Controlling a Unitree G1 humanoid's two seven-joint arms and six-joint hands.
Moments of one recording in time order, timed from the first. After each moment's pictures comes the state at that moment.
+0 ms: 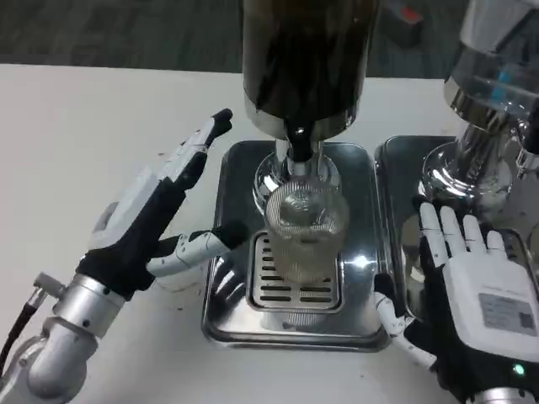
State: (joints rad) left arm -0.38 0.46 -0.23 0.97 0.36 -1.10 0.21; right arm 0.34 -0.21 0.39 -0.31 -1.11 0.32 -0.28
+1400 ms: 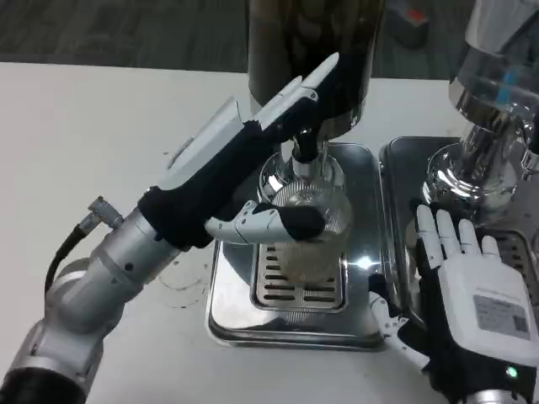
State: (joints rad) left arm -0.44 0.35 -0.19 0.61 0.07 -1.08 -0.34; right arm 0.36 -0.16 0.40 -0.32 -1.13 0.33 -0.26
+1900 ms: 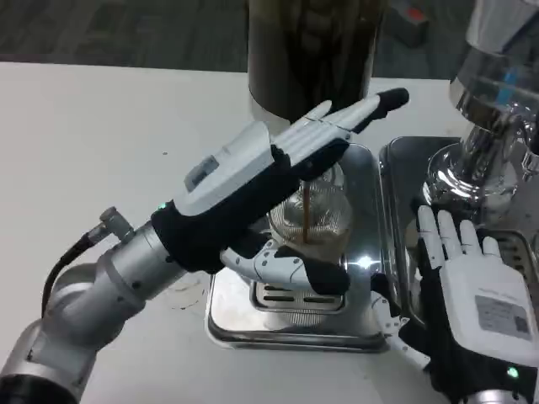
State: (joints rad) left arm -0.40 0.38 -0.18 0.52 0.24 -1.13 -0.30; right arm 0.35 -0.15 0.39 -0.32 -1.12 0.32 -0.26
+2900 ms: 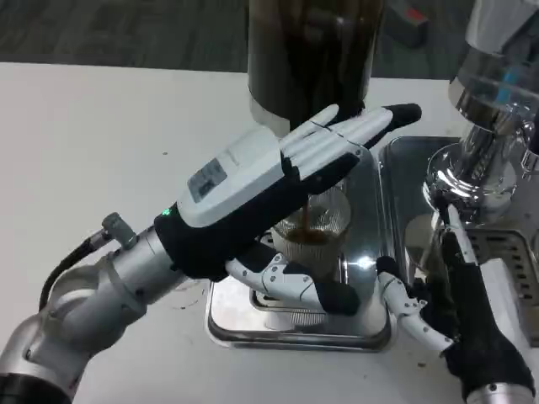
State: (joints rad) left arm -0.40 0.40 -0.19 0.50 0.37 -1.15 -0.18; right arm 0.33 -0.09 0.20 -0.22 -0.44 0.03 -0.21
